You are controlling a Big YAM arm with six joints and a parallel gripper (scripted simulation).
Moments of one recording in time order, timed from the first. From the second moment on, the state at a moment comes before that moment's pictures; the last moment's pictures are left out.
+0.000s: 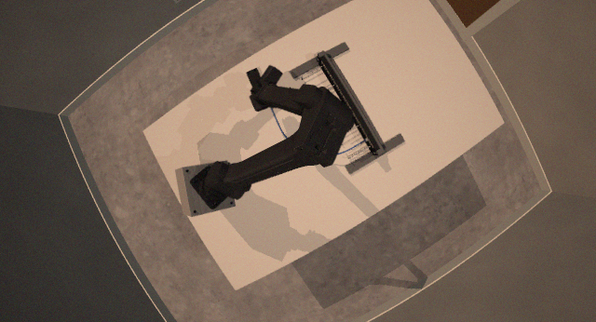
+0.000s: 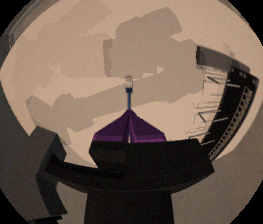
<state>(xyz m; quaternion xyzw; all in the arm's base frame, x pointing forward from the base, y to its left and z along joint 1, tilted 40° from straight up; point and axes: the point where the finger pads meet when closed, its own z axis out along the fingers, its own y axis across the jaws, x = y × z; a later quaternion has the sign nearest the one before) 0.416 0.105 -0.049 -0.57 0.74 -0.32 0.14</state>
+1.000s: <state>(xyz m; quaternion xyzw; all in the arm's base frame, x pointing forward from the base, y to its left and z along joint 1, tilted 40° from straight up) 0.415 0.103 -0.049 -0.57 0.74 -0.32 0.14</state>
